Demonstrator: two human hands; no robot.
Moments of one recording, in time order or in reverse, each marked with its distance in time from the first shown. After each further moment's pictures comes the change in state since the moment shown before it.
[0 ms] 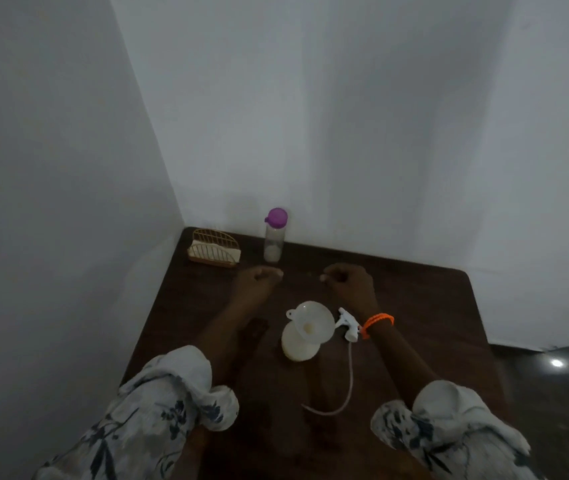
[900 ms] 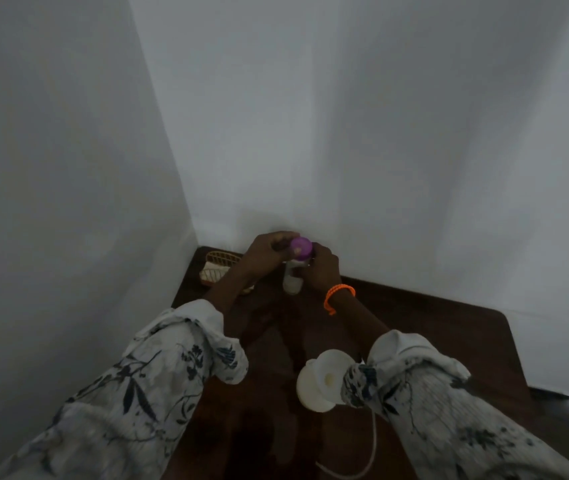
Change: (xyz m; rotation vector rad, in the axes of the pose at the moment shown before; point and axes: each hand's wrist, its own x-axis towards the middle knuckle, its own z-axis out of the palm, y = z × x) left_hand 0.119 0.069 -0.042 0.078 -0.139 0.353; right_hand 0.113 -0.083 0.080 -0.009 -0.083 -0.099
